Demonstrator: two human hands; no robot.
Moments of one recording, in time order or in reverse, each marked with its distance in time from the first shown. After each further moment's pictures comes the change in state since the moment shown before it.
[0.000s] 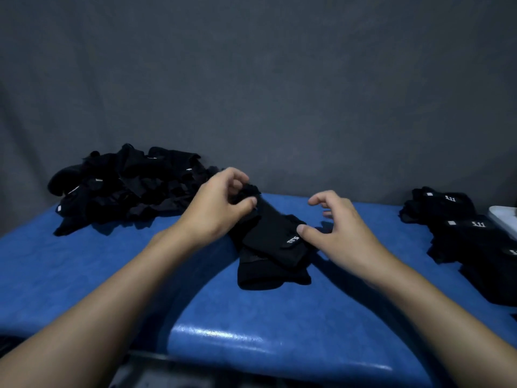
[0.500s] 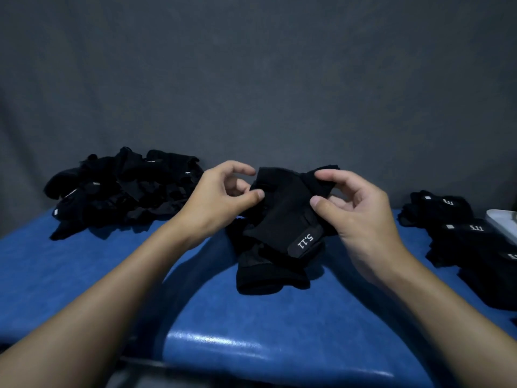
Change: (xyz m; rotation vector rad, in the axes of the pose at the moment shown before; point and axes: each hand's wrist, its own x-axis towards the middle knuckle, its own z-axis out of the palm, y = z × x) left_hand 0.000 0.020 -0.008 -0.346 -0.053 -0.032; right_hand -0.001 -0.031 -0.010 0.793 0.134 -0.145
